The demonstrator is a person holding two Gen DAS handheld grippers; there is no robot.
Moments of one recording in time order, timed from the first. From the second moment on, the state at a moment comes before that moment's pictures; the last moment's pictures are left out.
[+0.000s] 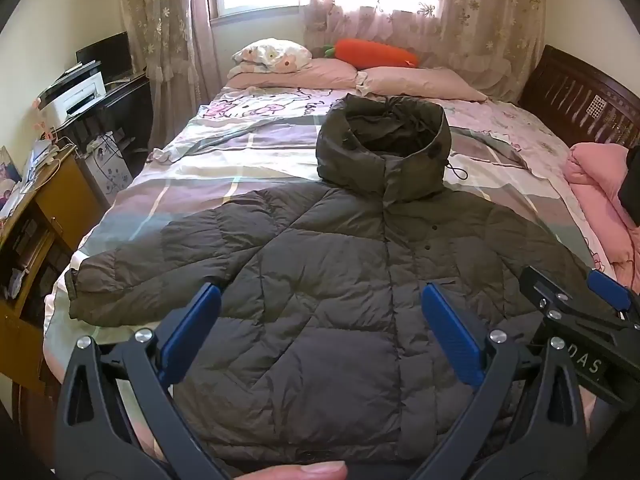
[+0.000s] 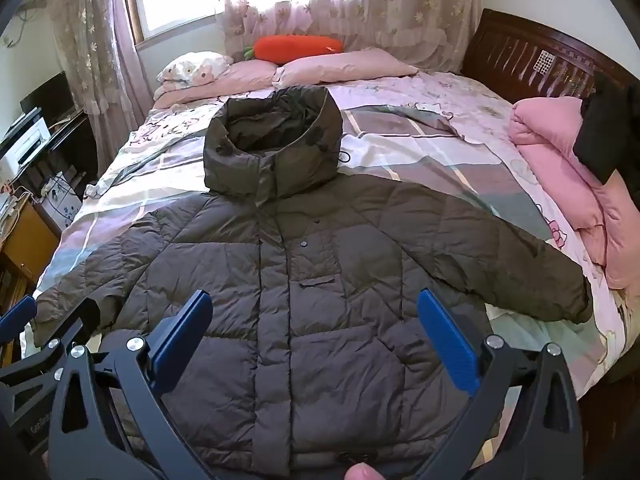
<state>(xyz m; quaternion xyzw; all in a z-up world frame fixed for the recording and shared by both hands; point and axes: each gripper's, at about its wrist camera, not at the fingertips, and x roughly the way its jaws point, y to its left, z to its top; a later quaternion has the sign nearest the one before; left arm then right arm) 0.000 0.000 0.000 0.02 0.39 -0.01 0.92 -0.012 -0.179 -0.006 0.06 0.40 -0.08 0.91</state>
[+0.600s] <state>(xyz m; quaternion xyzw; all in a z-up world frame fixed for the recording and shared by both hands) 0.000 0.000 0.000 0.01 0.39 -0.01 0.92 -0.007 -0.188 -0.010 0.07 0.41 -0.08 0.91</state>
